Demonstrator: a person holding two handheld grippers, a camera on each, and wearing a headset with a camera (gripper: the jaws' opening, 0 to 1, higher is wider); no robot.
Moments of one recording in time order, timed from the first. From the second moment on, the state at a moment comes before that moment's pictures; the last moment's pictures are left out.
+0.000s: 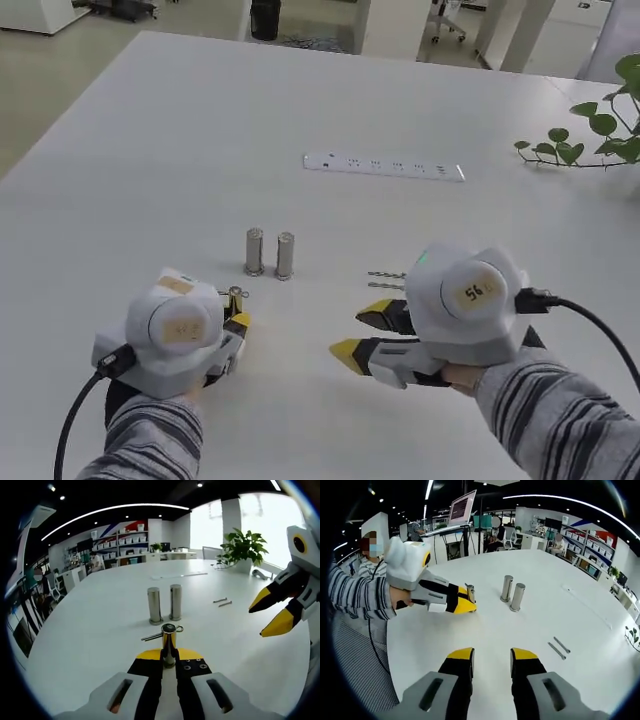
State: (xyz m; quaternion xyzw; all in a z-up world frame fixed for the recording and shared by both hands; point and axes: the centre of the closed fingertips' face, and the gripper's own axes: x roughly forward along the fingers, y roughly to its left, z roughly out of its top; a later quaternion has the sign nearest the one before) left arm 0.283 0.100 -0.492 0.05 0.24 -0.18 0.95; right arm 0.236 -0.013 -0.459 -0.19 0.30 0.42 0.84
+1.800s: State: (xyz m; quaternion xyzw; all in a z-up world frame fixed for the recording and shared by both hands) left arm 0.254 0.116 -0.438 0.01 0.21 -0.22 0.95; right arm 0.367 0.058 -0.461 -0.12 0.27 0.42 0.86
